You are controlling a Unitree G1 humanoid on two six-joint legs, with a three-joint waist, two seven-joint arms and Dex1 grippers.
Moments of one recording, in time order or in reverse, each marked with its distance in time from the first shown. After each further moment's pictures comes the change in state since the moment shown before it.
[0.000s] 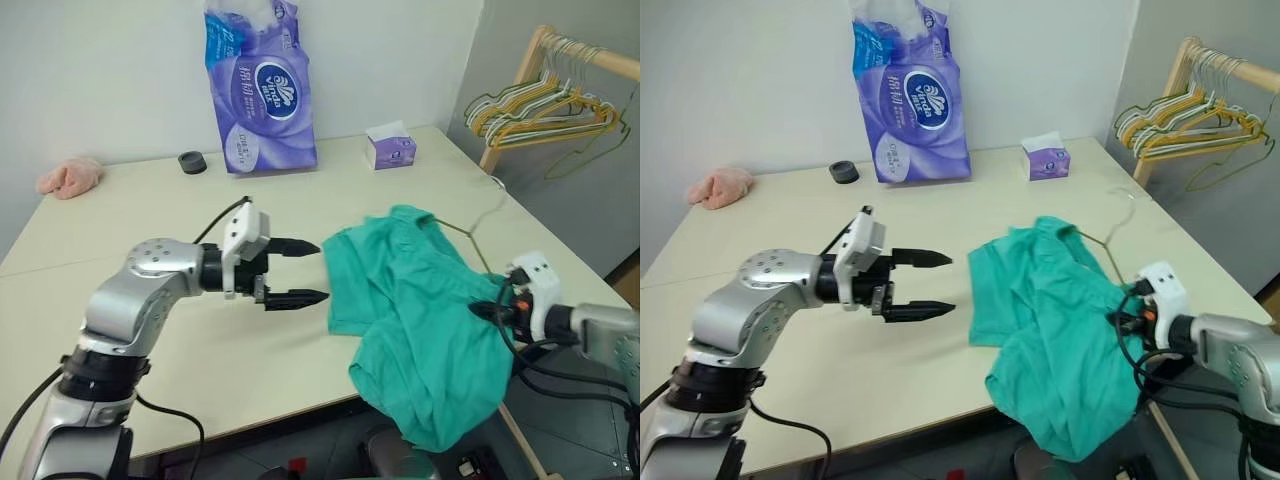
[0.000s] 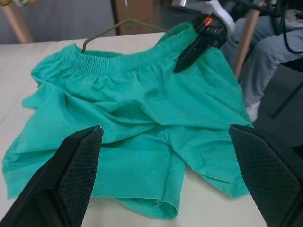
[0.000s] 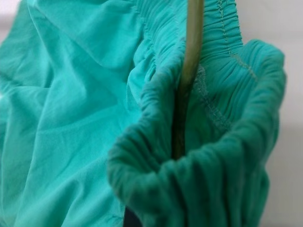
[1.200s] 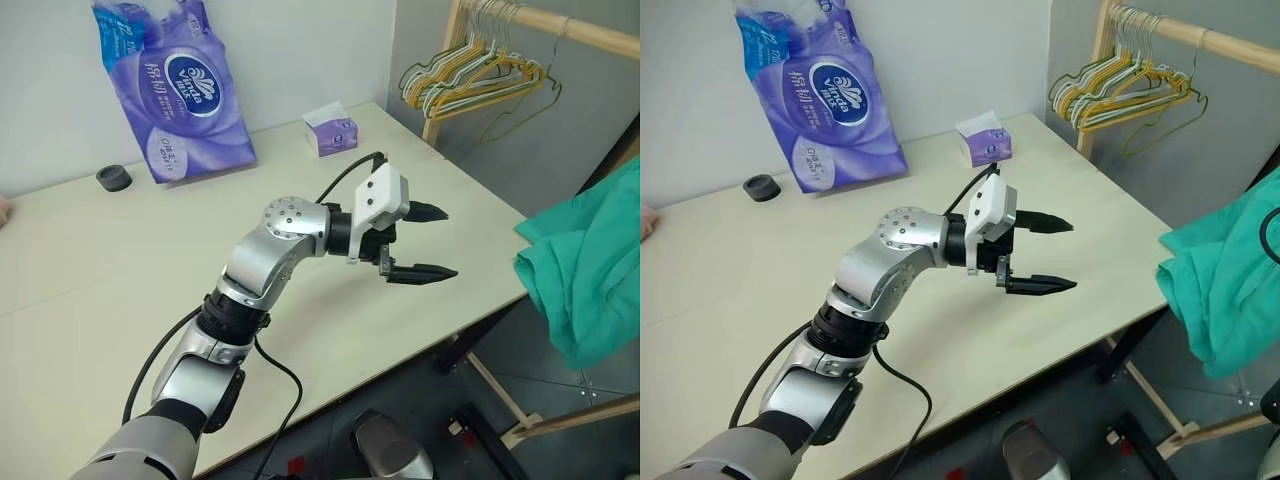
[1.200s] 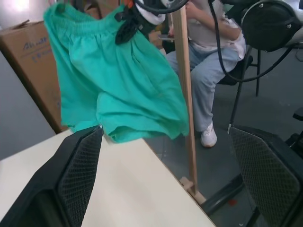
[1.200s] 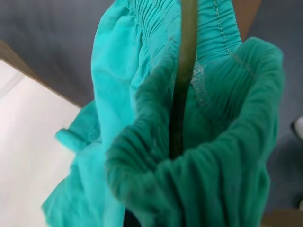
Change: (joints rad) left arm -0.338 -0.428 -0.210 0.147 0.178 -0.093 0.145; right arm -0.726 -0.277 -0.239 0.740 -0.295 0.058 -0.405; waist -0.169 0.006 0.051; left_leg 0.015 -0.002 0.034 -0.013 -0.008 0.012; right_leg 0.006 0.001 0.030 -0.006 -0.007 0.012
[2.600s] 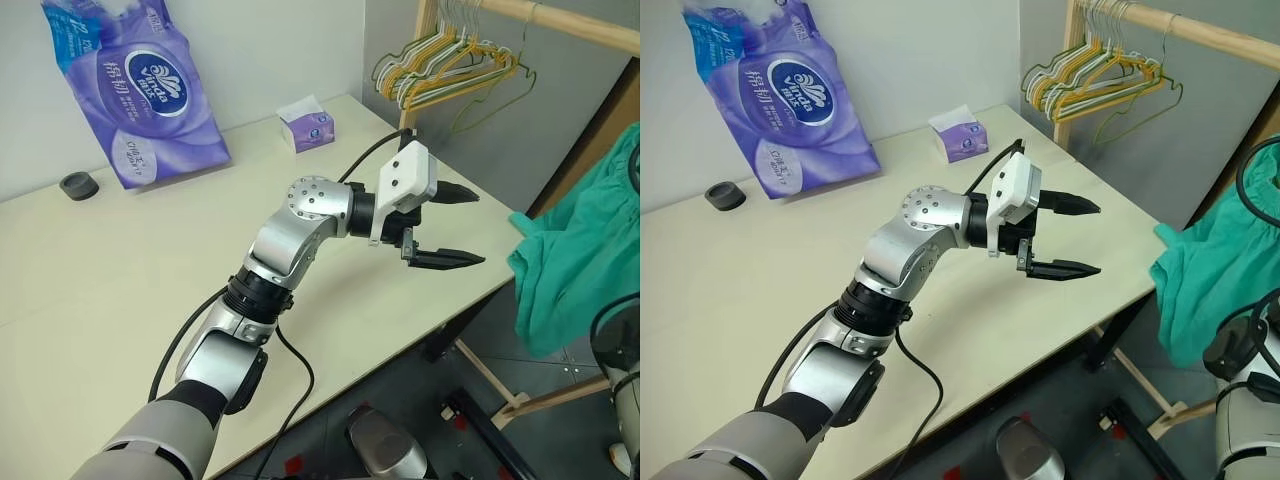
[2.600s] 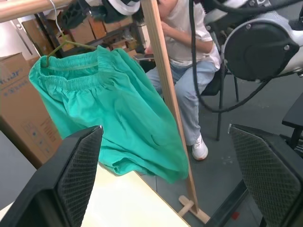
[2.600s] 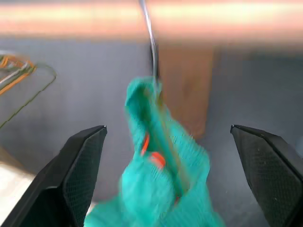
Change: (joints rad) left arm -0.106 -0.078 0.002 0.164 0.055 -0.128 -0.059; right arm -0.135 0.196 0.035 -0.404 -0.157 -0.175 -0.202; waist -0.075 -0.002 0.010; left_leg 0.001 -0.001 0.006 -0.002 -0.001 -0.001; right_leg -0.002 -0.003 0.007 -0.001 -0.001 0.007
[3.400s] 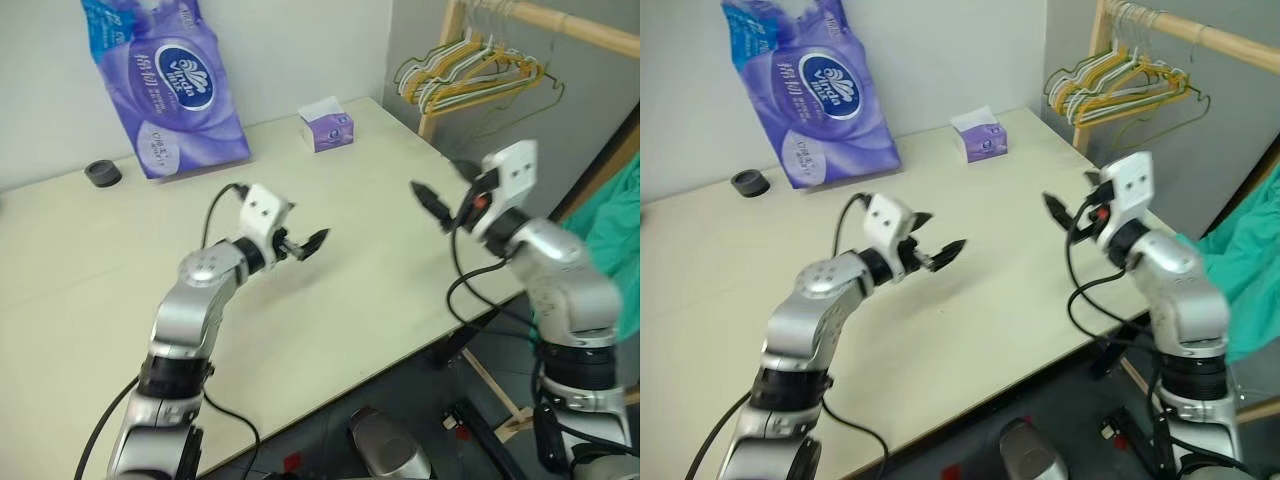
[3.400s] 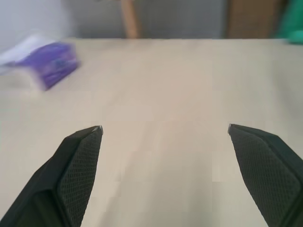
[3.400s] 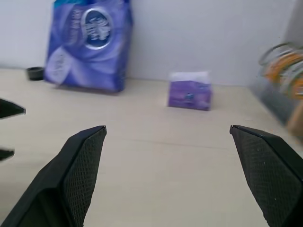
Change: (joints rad) left arm 0.669 0.154 0.406 -0.418 0.155 0.307 0.721; right arm 0.460 0.434 0.576 -0.046 0.232 -0.734 0.537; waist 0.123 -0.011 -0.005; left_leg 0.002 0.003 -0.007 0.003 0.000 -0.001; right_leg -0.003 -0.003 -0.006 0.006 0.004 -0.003
